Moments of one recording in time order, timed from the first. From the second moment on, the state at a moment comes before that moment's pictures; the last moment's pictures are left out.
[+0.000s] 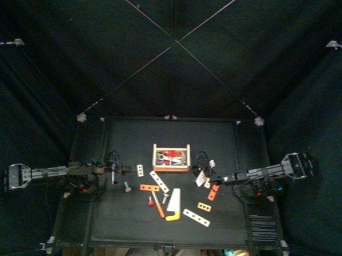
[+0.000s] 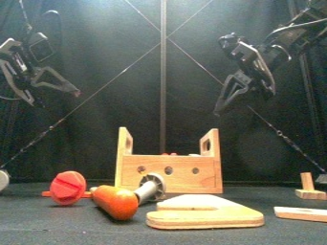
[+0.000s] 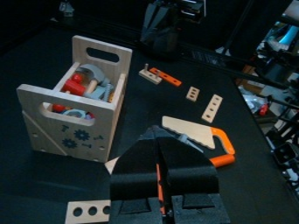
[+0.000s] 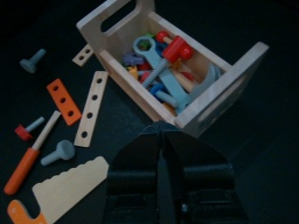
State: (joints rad) left arm 0.35 -0.77 1.35 0.68 -0.49 -0.79; right arm 0.13 -0.35 0.87 -1.28 0.50 1.86
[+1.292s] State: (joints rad) left arm 0.35 -0.77 1.37 0.58 -0.35 -0.71; right arm 0.31 0.32 0.19 -0.64 0.76 1.85
